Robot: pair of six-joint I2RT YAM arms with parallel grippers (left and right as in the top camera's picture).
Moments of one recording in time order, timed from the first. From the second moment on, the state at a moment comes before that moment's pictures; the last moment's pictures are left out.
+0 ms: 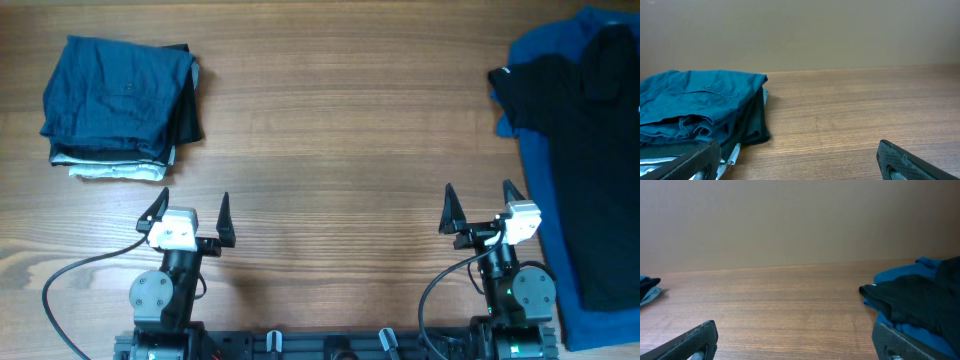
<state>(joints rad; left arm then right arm) -0.04 0.01 0.01 -0.07 0.05 0.00 0.03 0.02 0.01 0.00 -0.07 0.10</state>
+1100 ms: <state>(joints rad) -0.04 0.01 0.01 -0.07 0.05 0.00 0.03 0.02 0.01 0.00 -0.07 0.10</state>
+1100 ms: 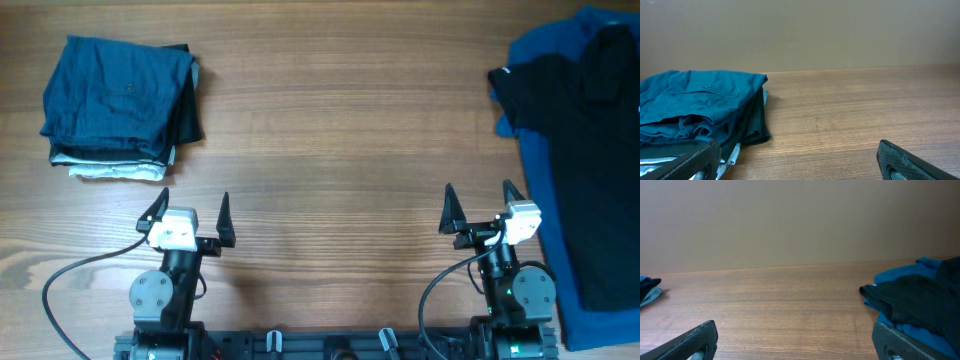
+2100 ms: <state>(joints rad) -0.04 0.01 0.01 -0.07 0.05 0.00 0.03 0.98 1.41 -0.93 -0.11 0.11</state>
